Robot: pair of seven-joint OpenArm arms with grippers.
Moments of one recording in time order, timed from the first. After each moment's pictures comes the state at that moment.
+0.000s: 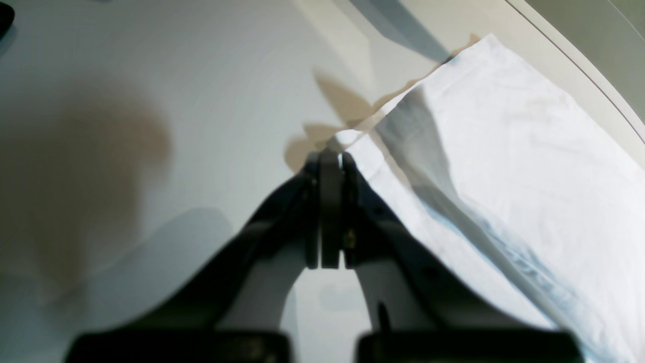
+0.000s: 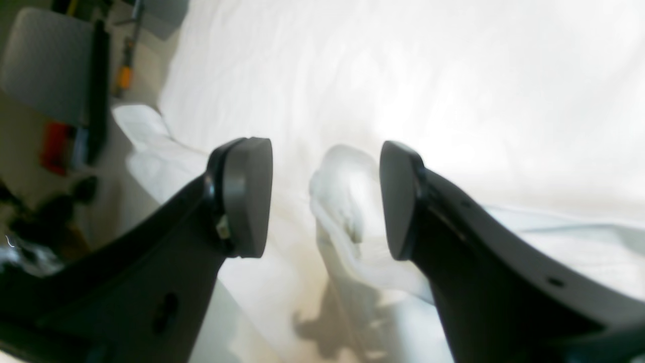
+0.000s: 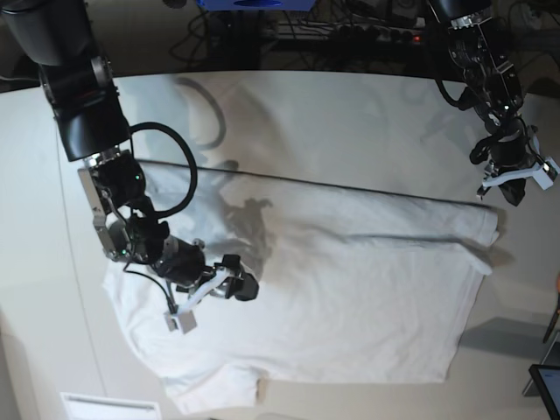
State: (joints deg) left arm 13.9 -13.3 -30.5 94.1 -33.6 8.9 15.3; right arm 23.1 11.8 -23.3 70.0 56.5 8.5 -36.7
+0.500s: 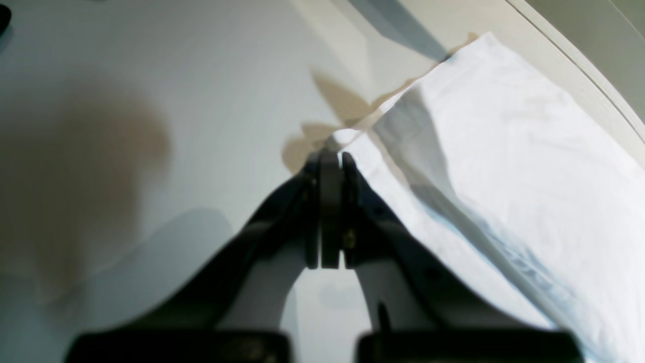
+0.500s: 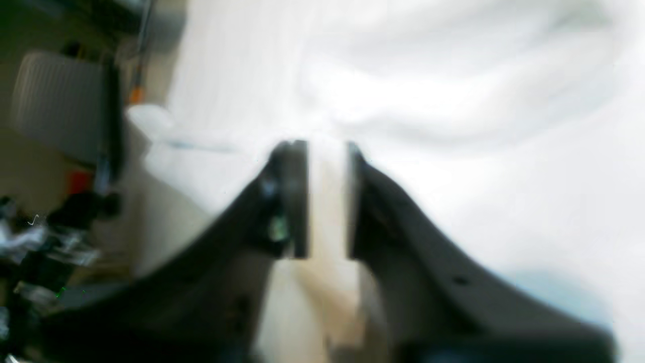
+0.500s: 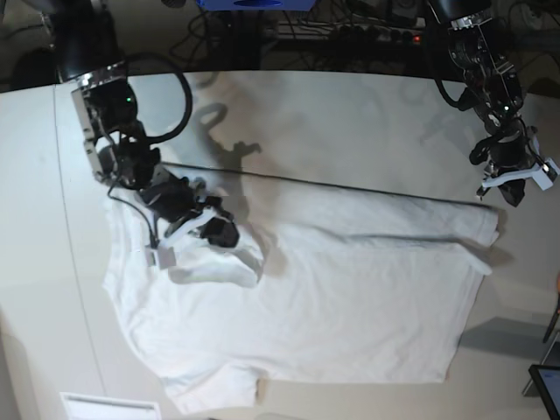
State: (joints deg) left arm 13.8 -13.5 -30.4 94.1 -33.6 8.9 15.4; right arm 2.1 10.3 -15.1 88.6 57.4 0.7 -34.8
